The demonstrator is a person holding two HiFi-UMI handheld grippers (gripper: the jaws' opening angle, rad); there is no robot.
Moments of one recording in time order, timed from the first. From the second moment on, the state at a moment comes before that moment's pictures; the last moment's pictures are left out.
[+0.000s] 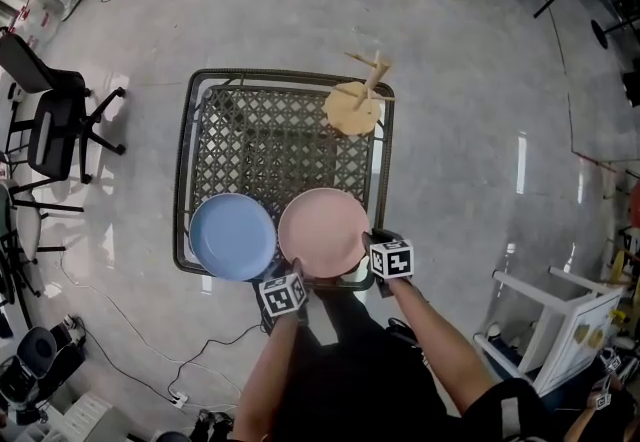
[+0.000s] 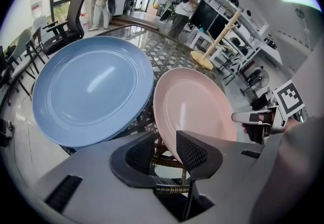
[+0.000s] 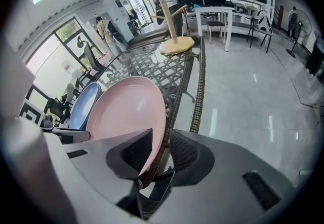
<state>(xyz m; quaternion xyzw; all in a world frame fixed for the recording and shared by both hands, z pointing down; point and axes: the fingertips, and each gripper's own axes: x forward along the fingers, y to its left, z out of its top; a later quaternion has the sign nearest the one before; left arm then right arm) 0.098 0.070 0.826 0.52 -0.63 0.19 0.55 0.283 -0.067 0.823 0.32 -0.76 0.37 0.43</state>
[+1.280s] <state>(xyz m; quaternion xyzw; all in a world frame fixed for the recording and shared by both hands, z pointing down) 0.070 0.038 0.742 0.59 -0.61 0.15 0.52 0.272 -0.063 0.755 0.39 -0.74 0.40 0.37</state>
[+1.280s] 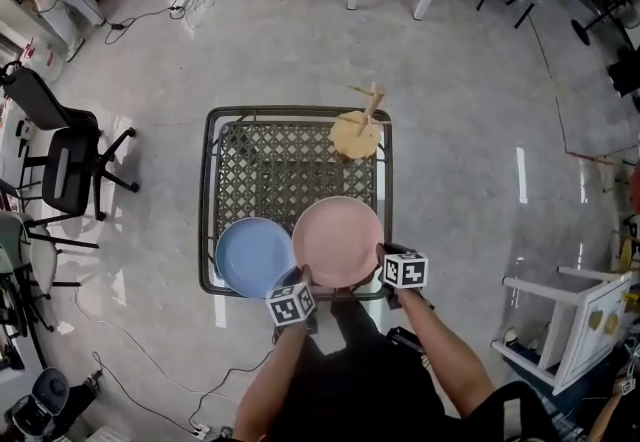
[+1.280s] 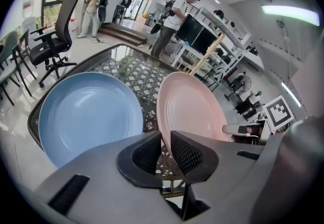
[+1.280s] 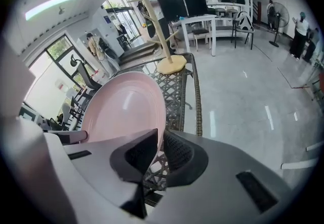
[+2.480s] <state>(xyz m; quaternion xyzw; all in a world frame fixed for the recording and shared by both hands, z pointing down) -0.130 0.129 0.722 0.54 -0.65 0.10 0.52 0.060 0.006 0.731 0.34 -0.78 0.37 0.38</state>
